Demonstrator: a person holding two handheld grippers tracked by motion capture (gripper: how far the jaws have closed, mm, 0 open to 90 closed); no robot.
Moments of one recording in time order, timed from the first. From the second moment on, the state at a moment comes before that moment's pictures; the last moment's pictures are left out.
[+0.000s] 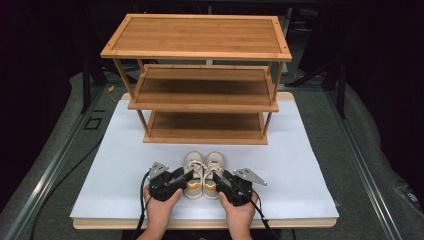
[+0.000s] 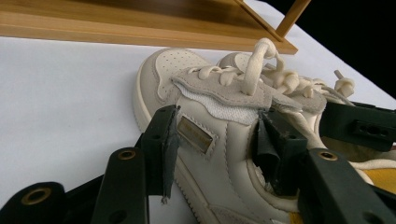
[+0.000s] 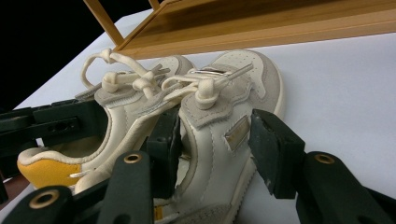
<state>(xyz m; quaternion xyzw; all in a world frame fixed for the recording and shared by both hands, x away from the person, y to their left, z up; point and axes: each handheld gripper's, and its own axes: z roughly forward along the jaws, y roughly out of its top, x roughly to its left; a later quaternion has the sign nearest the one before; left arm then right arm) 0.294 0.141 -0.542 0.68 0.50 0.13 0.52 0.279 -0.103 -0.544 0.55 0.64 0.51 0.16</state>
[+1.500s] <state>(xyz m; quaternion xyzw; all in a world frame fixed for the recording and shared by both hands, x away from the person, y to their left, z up) 0.297 0.142 -0.548 0.67 0.51 0.13 0.53 0.285 -0.103 -0.546 0.56 0.64 0.51 0.15</state>
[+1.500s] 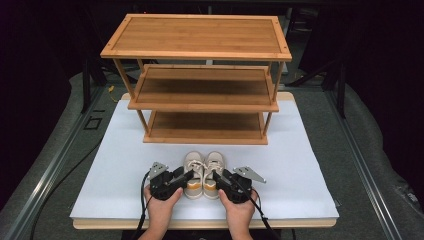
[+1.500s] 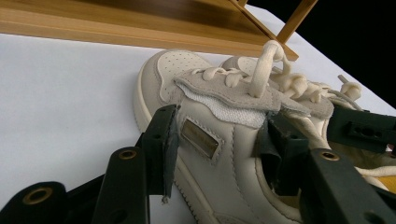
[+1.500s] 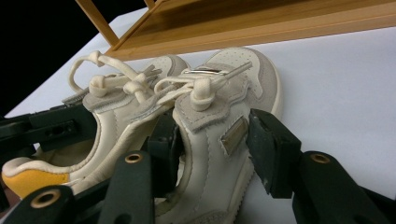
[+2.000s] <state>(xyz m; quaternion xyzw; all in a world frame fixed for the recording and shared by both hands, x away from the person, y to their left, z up) 0.295 0.142 -0.546 0.66 0.51 0.13 0.53 0.282 -0.102 -0.544 0.57 0.63 0.51 0.15</state>
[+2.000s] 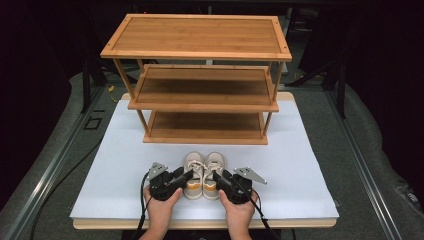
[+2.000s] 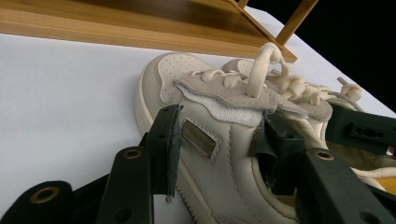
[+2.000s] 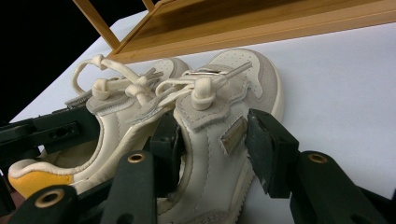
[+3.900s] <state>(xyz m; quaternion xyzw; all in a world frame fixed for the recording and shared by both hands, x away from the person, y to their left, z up) 0.305 0.150 -0.440 0.66 0.49 0.15 0.55 0.289 -0.097 -0.446 0.55 0.62 0.54 0.16</state>
